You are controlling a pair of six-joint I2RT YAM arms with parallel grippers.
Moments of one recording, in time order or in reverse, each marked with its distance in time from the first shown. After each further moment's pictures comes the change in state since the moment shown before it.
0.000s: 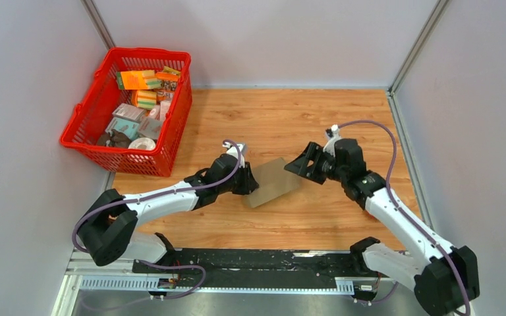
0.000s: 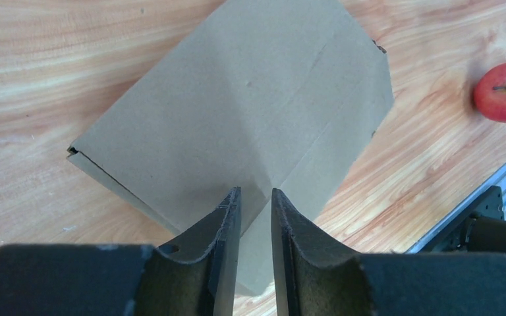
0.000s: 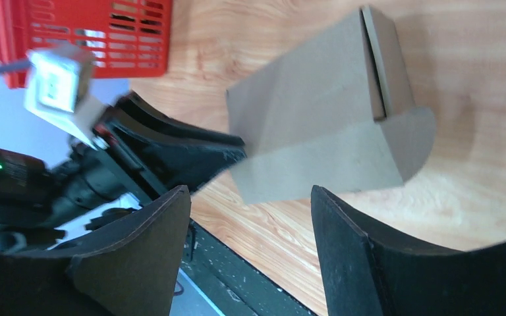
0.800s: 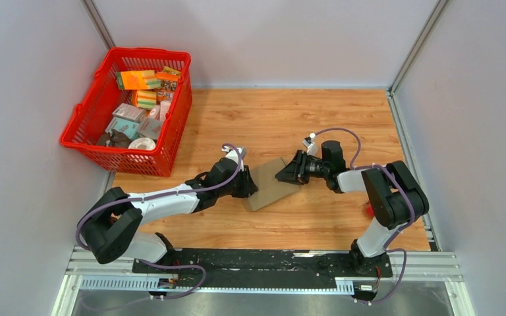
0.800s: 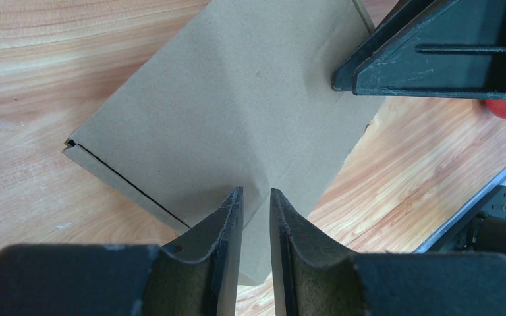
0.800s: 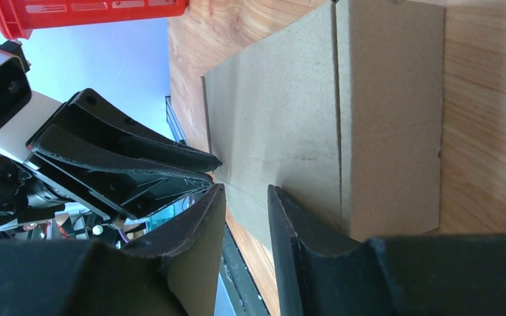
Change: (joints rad) left arm 0.002 0.031 -0.066 0.078 0.010 -0.025; right arm -0.186 0.719 -0.055 0.752 -0.578 0.031
